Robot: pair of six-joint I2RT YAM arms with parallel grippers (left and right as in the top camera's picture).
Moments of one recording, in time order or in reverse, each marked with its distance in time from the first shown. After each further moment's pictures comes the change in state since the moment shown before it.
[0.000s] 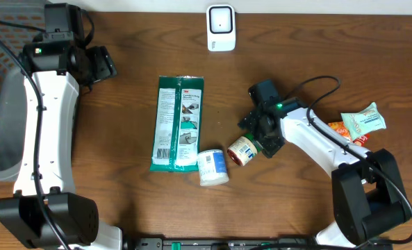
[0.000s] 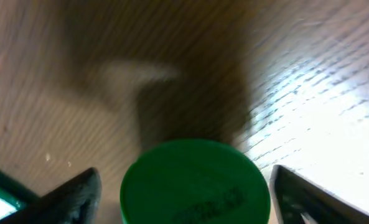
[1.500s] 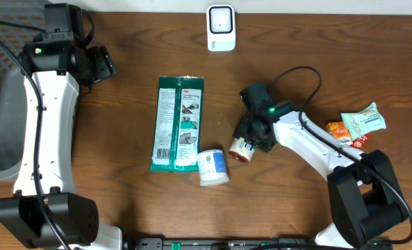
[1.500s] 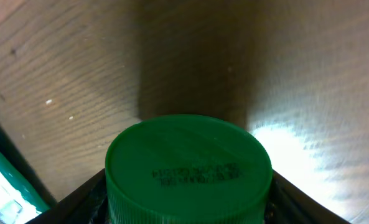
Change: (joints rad) left arm 0.000 0.000 0.000 0.000 0.000 0.000; right arm 0.056 0.000 -0.006 0.052 0.018 -0.368
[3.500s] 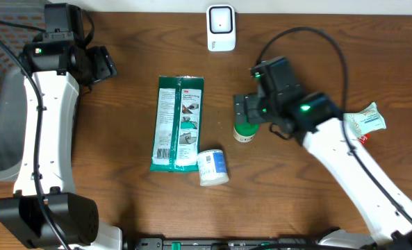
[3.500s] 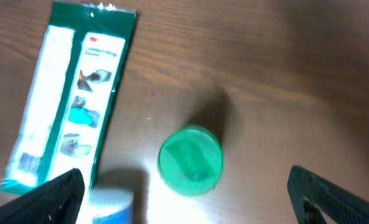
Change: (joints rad) left arm 0.000 0.000 0.000 0.000 0.000 0.000; right arm 0.001 -0.275 0.264 -0.229 0.097 -0.553
